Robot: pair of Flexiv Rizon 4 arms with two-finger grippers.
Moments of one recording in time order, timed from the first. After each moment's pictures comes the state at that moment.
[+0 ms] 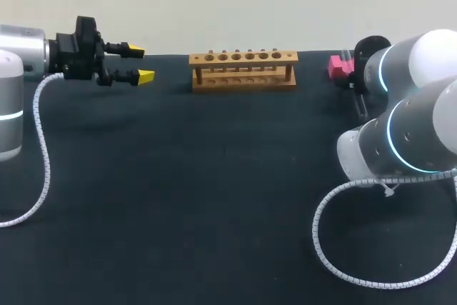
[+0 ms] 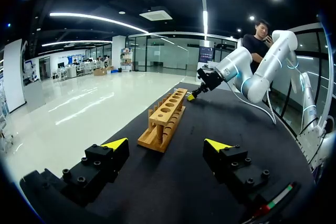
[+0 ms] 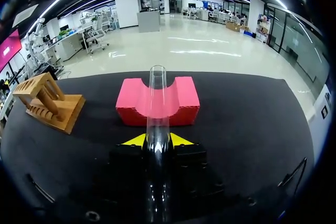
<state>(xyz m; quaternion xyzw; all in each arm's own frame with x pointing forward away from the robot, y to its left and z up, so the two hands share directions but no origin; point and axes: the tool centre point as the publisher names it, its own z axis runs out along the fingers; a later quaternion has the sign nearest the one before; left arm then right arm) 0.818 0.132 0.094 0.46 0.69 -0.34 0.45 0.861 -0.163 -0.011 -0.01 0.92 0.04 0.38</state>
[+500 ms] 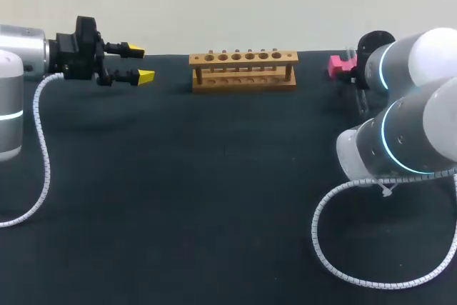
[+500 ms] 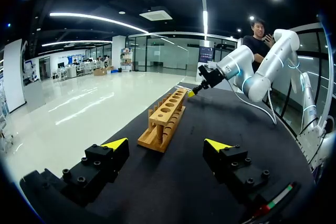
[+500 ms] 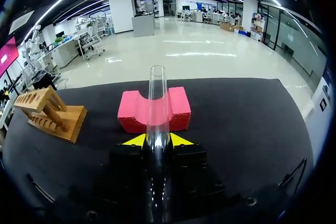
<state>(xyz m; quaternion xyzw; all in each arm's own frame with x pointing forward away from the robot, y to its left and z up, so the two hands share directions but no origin) 0.818 0.132 0.094 0.46 0.69 -0.34 0.45 0.860 -0.166 0.009 0.02 0.92 0.04 0.39</state>
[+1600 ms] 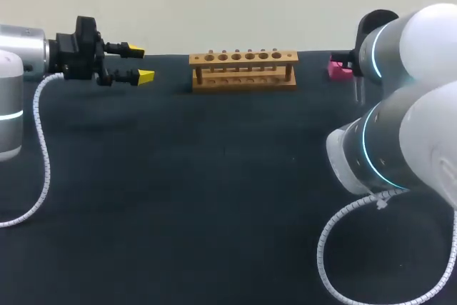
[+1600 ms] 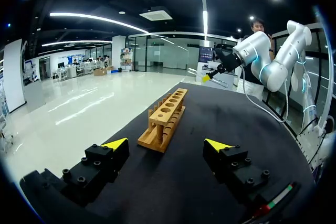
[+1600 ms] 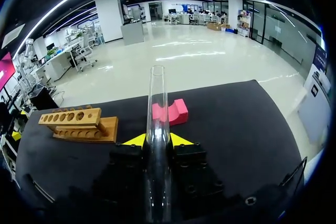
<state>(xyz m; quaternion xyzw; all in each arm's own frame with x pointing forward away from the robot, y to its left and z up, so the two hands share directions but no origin) 0.818 0.132 0.094 0.46 0.69 -0.34 0.45 0.802 -0.138 0.096 0.07 0.91 0.03 0.41</state>
